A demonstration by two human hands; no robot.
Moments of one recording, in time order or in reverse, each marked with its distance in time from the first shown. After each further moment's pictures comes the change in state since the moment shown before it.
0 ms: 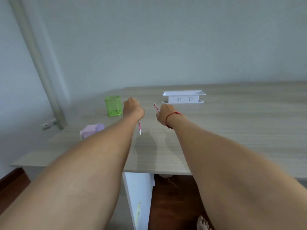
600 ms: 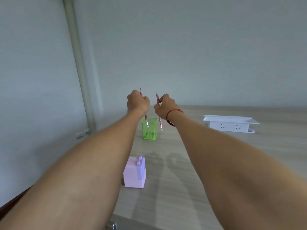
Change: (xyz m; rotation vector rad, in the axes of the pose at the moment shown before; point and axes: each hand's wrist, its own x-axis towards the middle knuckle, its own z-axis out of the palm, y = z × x) left_hand 0.147 -0.029 -0.111 -0.145 0.285 0.119; right_hand 0.125 -0.167 0.010 0.356 0.123 -0.196
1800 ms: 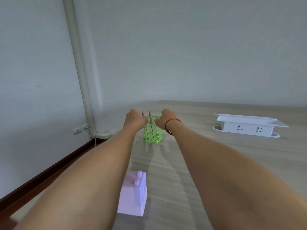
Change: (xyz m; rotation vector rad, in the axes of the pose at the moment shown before) left_hand 0.057 -0.111 0.088 0.134 -0.237 -0.201; right_hand 0.087 0.063 0.091 -0.217 -0.163 0.059
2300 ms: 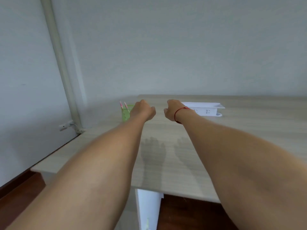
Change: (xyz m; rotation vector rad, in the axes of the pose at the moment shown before) left_hand -0.200 0.103 -0.016 0.223 -0.102 0.178; right_hand -0.188 0.061 -0.132 -0.289 0.072 0.013
